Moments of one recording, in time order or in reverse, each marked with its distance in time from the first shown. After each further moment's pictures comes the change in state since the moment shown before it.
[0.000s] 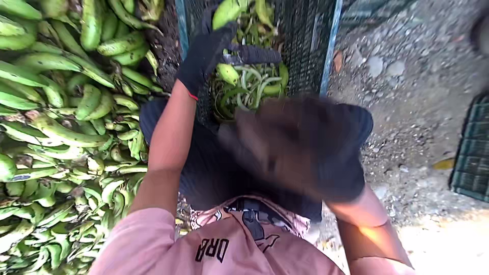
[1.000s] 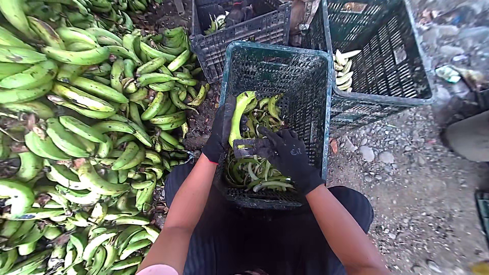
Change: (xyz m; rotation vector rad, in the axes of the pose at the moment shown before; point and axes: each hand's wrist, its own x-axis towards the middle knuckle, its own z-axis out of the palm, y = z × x) left_hand 0.006 0.010 -0.018 -0.511 0.097 0.132; right_hand 0.011 0.109 0.091 -0.066 -0.604 0.395
